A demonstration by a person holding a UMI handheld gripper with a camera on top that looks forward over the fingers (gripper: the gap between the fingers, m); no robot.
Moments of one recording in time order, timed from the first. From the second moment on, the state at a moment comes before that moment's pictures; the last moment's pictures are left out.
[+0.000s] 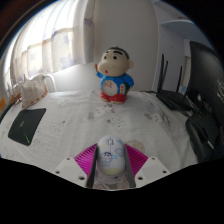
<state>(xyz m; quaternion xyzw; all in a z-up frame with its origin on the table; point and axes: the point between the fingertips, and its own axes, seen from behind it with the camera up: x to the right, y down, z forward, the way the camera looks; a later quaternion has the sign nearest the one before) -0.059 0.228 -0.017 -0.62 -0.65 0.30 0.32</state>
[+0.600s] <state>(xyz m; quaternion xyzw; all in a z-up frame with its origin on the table) -0.103 0.123 0.158 -0.60 -0.62 0.35 0.35</state>
